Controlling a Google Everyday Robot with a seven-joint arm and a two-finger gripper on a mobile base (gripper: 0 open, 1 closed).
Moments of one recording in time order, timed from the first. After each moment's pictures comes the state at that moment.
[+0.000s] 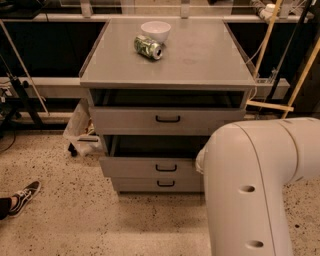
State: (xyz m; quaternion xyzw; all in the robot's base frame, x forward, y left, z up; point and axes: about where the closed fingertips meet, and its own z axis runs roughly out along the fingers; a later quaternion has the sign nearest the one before) arm 0.694 -0.199 0.416 -0.58 0.79 -0.14 0.18
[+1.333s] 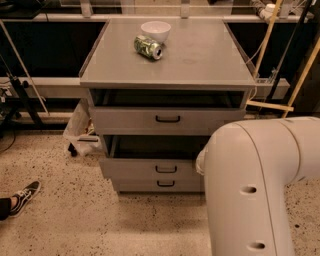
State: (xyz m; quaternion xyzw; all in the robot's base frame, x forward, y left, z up) arm 0.689 -0.198 0.418 -0.58 0.79 -0.14 0.18
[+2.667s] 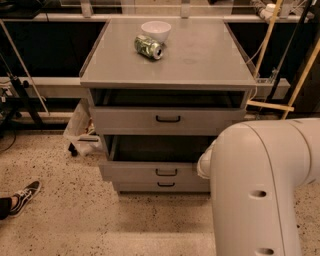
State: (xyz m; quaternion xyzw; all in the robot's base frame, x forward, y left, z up) arm 0.673 -0.198 0.418 -0.58 0.79 -0.13 0.18
